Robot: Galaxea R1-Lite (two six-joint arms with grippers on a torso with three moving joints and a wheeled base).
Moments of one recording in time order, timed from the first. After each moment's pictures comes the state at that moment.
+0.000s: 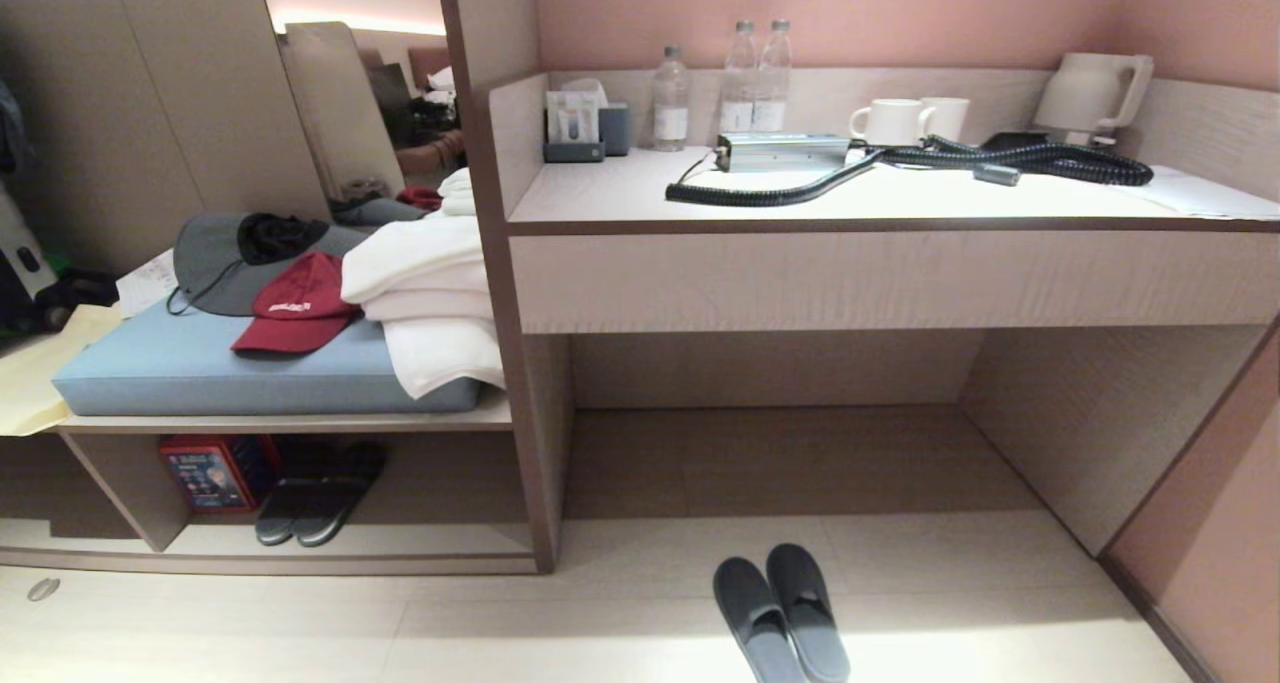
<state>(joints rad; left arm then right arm) 0.00 0.00 0.00 0.00 0.00 -0.02 -0.01 0.00 0.00 0.01 0.00 -0.01</state>
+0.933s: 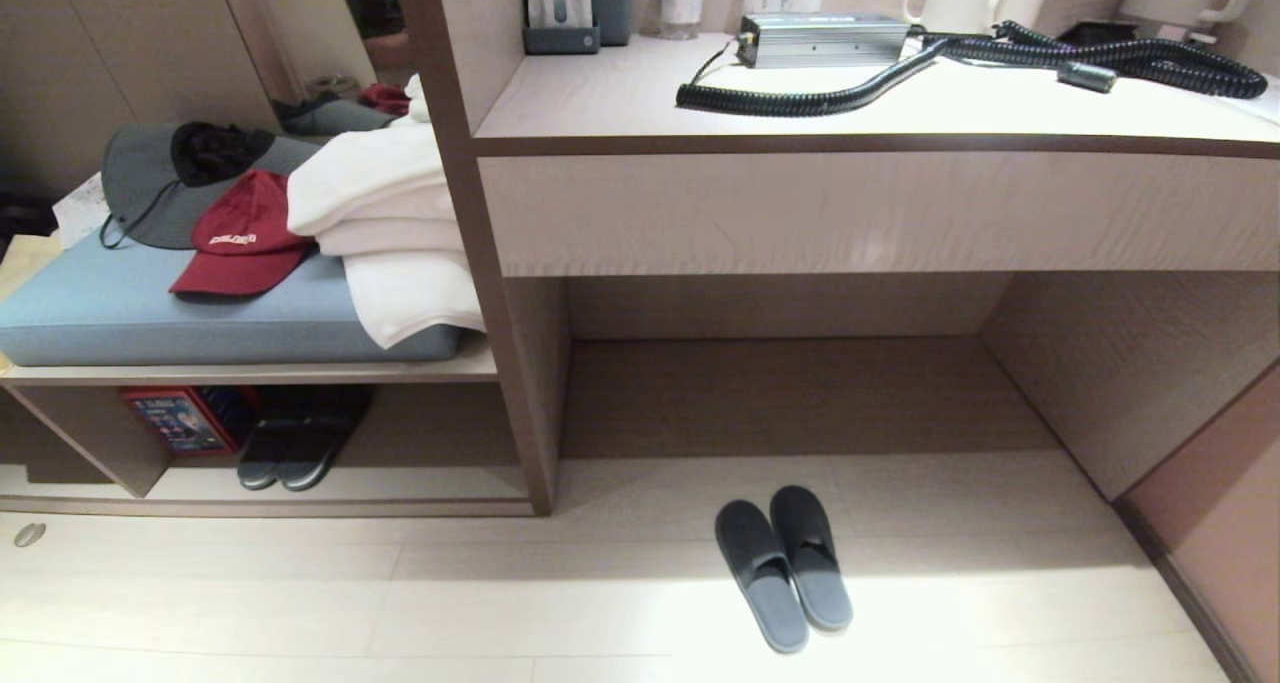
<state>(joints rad) 0.00 0.00 0.00 0.00 0.00 -0.02 -0.01 0.00 0.00 0.00 0.00 -0.01</state>
